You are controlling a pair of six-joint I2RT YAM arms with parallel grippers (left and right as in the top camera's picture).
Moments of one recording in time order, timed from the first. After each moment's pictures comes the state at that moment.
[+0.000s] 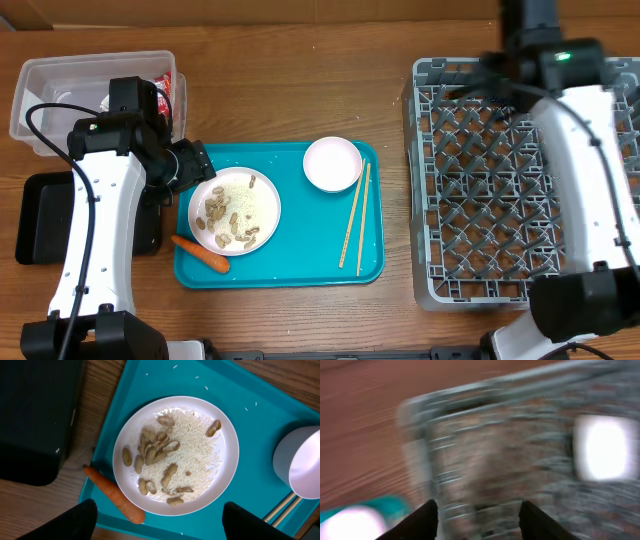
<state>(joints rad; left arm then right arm) 0.10 1.55 1.39 -1.23 0.08 -0.36 0.15 1.77 1.89 -1.18 0.16 0.33</state>
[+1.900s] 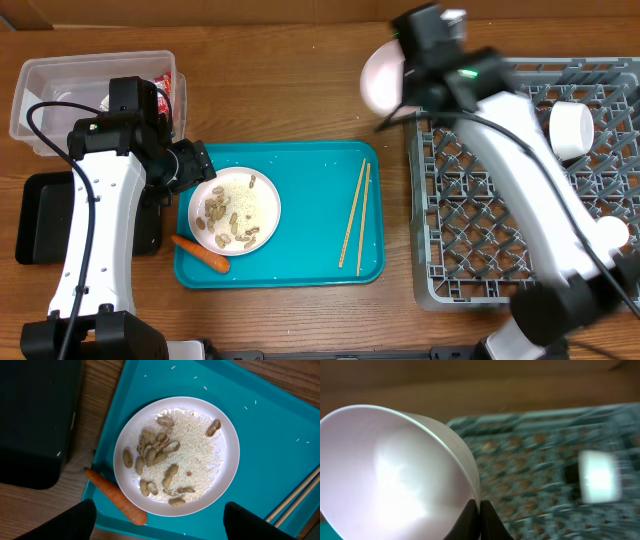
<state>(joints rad) 0.10 1.55 1.39 -1.23 0.08 -0.33 0.40 1.75 1.93 -1.16 0.50 0.41</state>
